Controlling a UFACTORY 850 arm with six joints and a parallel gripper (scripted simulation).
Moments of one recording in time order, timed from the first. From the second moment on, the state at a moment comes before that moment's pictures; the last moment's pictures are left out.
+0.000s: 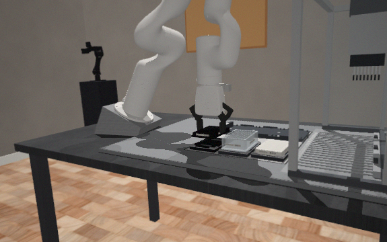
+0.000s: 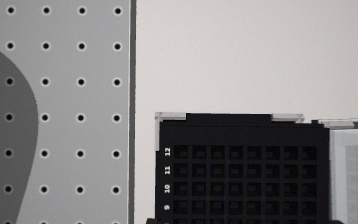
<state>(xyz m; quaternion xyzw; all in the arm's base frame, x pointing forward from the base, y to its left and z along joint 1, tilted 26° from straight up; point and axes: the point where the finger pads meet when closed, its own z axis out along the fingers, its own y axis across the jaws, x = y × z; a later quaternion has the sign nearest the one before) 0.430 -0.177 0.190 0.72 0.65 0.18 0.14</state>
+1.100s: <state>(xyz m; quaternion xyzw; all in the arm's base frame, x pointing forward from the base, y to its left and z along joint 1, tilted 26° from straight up) 0.409 -0.179 0.233 0.72 0.65 0.18 0.14</state>
